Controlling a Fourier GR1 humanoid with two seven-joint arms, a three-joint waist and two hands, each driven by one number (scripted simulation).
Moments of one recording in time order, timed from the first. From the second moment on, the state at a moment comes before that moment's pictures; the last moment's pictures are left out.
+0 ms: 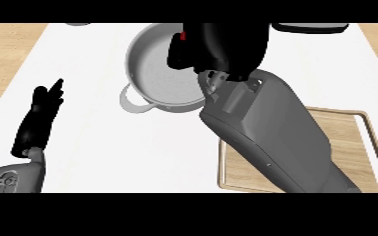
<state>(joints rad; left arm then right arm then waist) -0.14 0.27 0.15 -1.44 -0.22 0.03 0.38 -1.09 -0.01 0.30 -1.52 1.09 0.24 1.09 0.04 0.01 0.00</state>
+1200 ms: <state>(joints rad) -0.15 0.26 0.15 -1.42 -0.22 0.03 0.36 -1.14 0.00 0.25 -0.97 0.71 -0.61 0.91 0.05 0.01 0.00</state>
